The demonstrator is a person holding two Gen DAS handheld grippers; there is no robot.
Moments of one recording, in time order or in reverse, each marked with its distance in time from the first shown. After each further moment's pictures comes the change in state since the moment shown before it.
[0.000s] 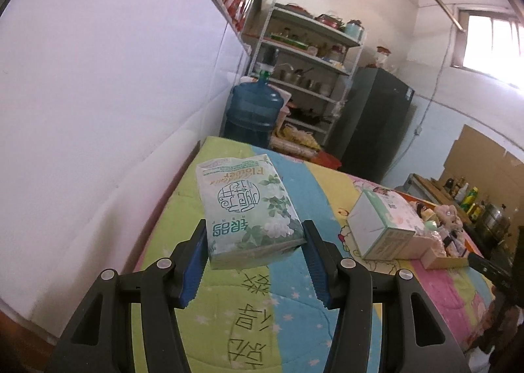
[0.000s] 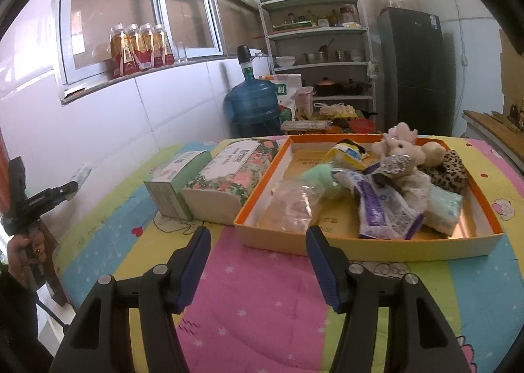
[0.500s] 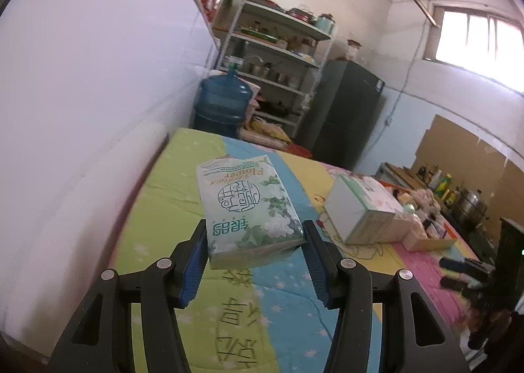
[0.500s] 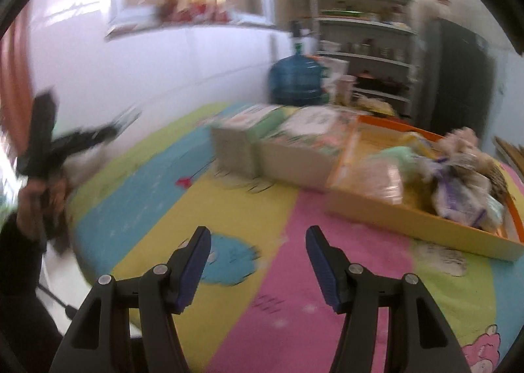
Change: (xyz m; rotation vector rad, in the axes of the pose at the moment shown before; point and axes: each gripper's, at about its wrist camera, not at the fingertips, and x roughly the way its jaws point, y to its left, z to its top) left arm 0.009 0.006 -0.013 0.043 0.036 -0.143; right arm 0.017 0.082 -0.034 -0.225 0.120 0.089
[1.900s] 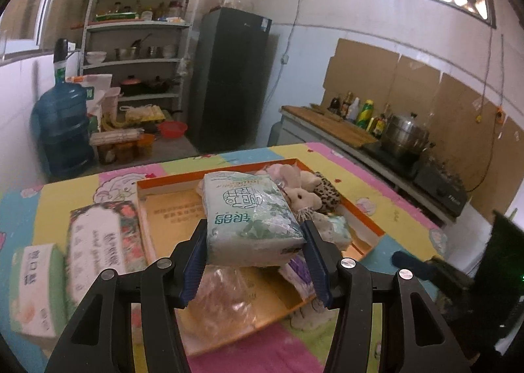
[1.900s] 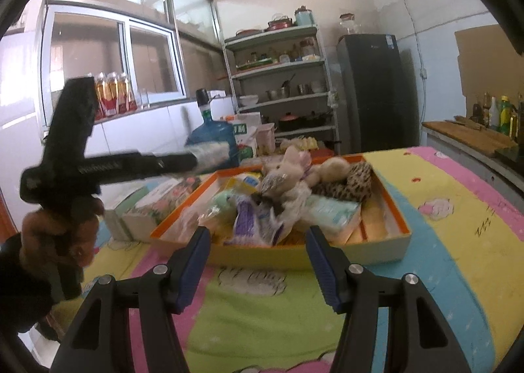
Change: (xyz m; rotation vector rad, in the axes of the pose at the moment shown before) left arm 0.186 -0.369 0.018 0.329 0.194 -0.309; right arm -0.092 -0.181 -0.038 0.290 -0.317 -0.205
